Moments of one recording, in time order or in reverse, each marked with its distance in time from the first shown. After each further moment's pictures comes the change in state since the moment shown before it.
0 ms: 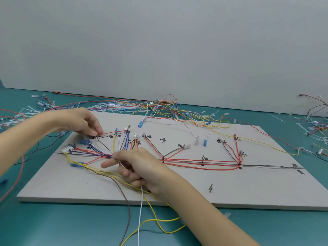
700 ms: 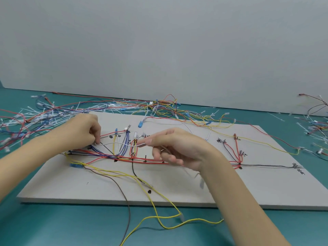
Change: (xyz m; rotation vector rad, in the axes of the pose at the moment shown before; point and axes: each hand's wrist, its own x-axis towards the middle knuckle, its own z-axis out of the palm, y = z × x) left_hand -0.032 0.009 0.040 0.458 0.399 0.287; right_hand -0.043 -0.043 -0.063 -0.094 -0.011 -0.072
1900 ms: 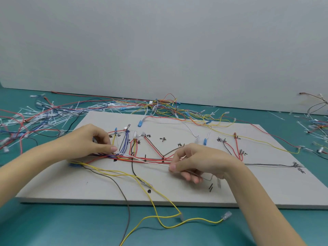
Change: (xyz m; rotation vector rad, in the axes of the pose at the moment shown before) left_hand -0.024 0.025 0.006 -0.414 -0.143 0.038; right_hand -0.026 0.030 -0.038 -0.424 0.011 0.181
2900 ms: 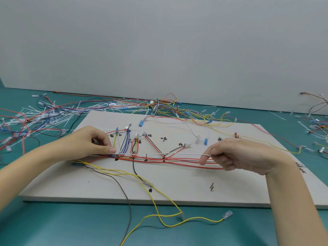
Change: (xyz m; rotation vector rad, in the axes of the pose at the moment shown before) left_hand -0.003 -0.007 0.001 -0.117 -0.033 -0.002; right_hand -0.045 0.023 -0.050 0.117 0.121 0.014
